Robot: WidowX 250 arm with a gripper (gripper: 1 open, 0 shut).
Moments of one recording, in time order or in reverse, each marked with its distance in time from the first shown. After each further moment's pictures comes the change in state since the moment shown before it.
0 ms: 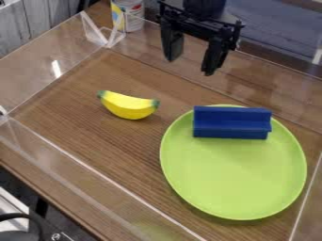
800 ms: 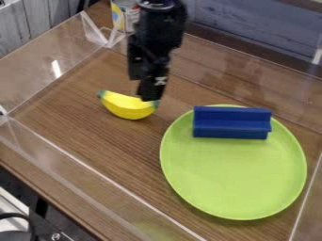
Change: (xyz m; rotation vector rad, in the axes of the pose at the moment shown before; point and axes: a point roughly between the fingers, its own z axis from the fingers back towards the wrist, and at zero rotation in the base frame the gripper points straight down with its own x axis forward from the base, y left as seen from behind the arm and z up) arm -0.031 0.069 -0.044 0.014 0.090 -0.633
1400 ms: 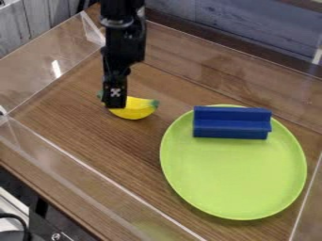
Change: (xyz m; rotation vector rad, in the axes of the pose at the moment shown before) arm -0.022 0.023 -0.033 0.016 -0.017 -0.182
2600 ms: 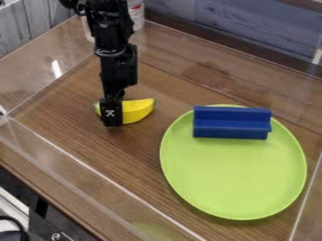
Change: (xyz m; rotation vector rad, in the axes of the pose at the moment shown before) arm 0.004 0.013 -0.041 -0.013 -0.060 -0.067
